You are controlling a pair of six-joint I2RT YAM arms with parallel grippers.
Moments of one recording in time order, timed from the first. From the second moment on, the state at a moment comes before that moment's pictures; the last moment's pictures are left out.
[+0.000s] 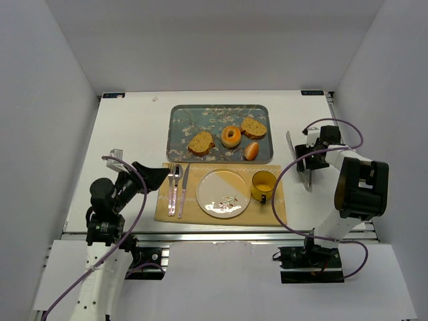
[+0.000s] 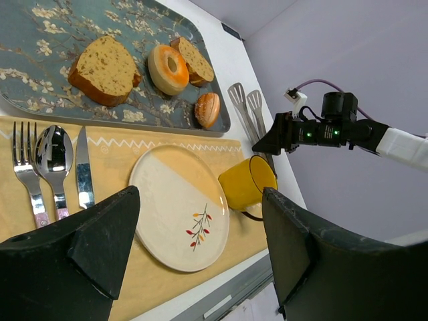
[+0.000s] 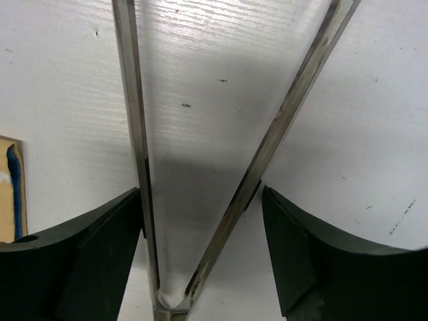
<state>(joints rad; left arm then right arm) -0.03 0.38 0.42 -0.14 0.53 -0.74 -0.14 1.69 0.95 -0.34 -0.18 -0.34</state>
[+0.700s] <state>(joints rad) -0.03 0.32 0.46 -0.21 0.51 -0.74 -0.13 1.68 0.93 -0.28 -0.19 -0.33</state>
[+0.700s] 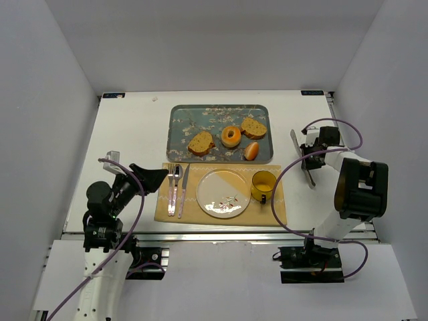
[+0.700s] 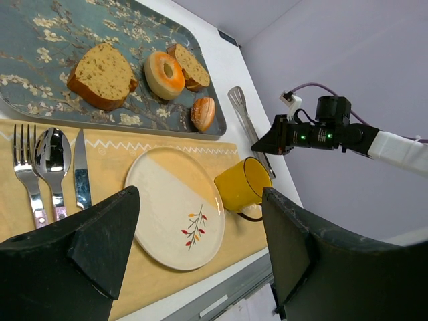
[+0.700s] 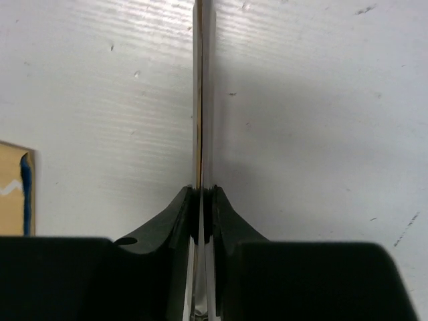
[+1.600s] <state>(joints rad) -0.03 0.28 0.50 -0.27 0.50 -0.75 0.24 1.58 1.24 -0.42 -0.49 -0.32</state>
